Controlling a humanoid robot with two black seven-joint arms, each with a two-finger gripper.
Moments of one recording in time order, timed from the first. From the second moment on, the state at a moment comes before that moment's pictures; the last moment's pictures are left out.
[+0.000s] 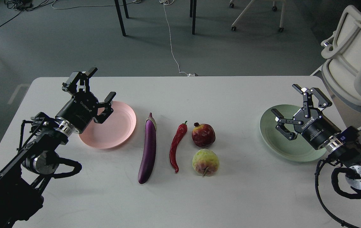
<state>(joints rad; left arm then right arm) -0.30 0.31 -1.17 -1.10 0.56 -0.37 -0.22 0.43 -0.66 0.53 1.06 -0.08 0.49 0.49</state>
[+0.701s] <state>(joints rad) -0.30 0.38 -1.17 -1.10 0.56 -0.42 -0.24 1.17 -0.82 0.08 1.19 -0.95 0.49 0.49</state>
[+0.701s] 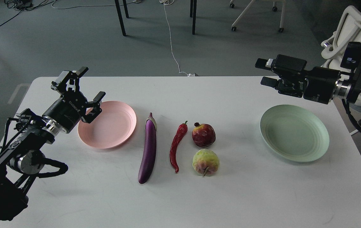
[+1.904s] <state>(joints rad) -0.29 0.45 -1.20 -1.17 0.46 -0.44 -0.29 1.42 -0.14 -0.54 0.82 -1.30 0.38 0.49</state>
